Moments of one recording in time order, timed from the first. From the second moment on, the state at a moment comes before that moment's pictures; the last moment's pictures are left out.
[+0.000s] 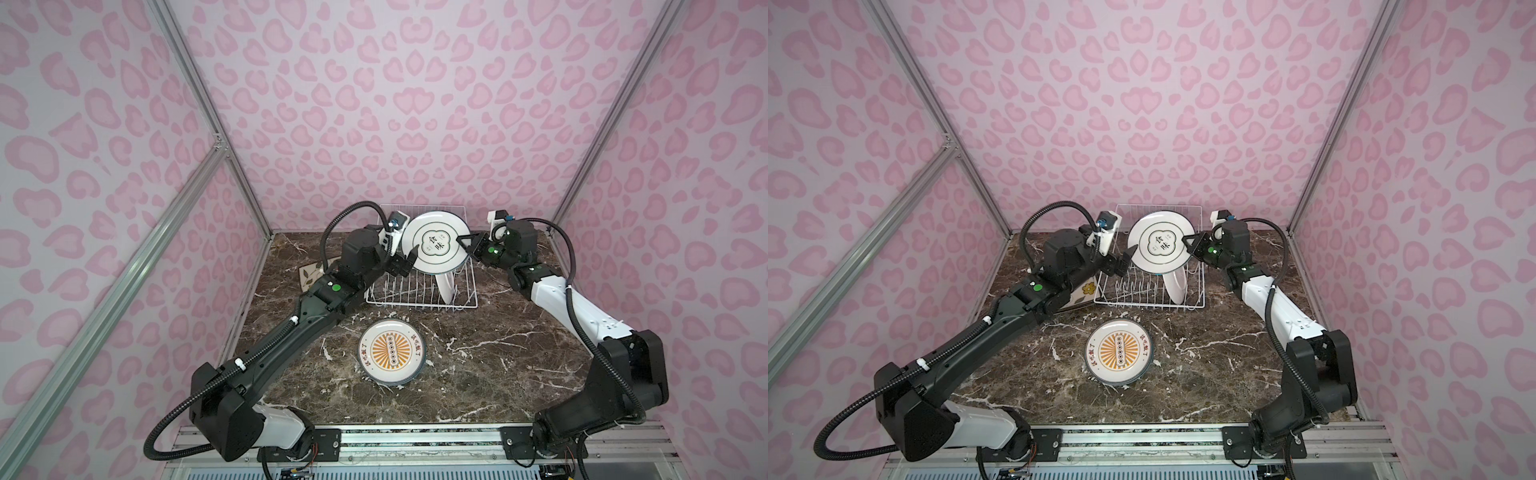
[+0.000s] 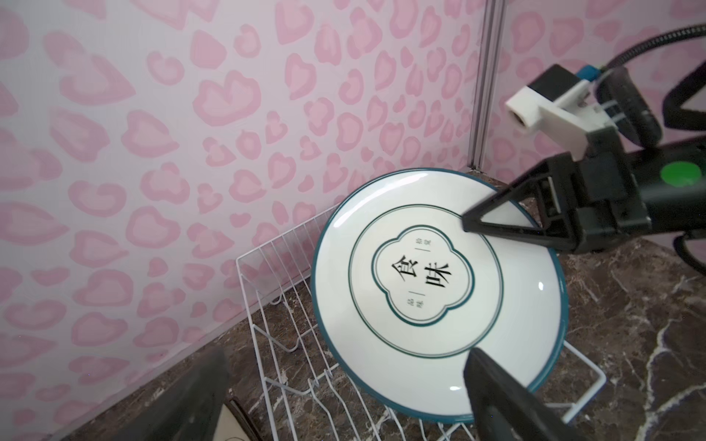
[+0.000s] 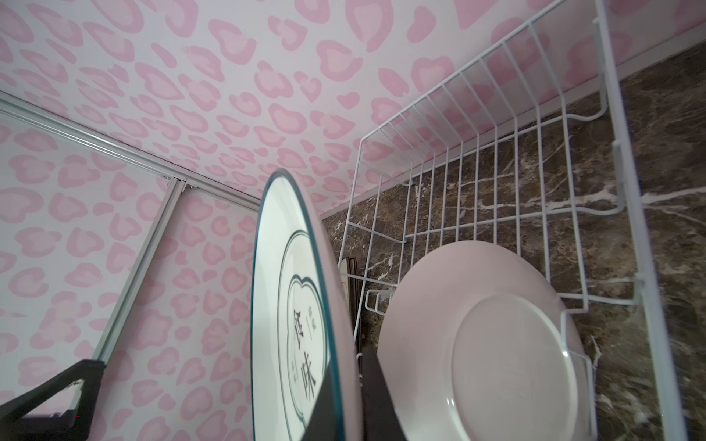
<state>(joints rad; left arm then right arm) -0.60 1.40 1.31 -0.12 -0.06 0.11 0.24 1.54 1.19 0.03 -0.43 0.84</state>
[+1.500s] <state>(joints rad) -0.30 1.77 1.49 -0.14 0.90 -0.66 0.27 1.58 1.18 0.19 -0.54 0.82</state>
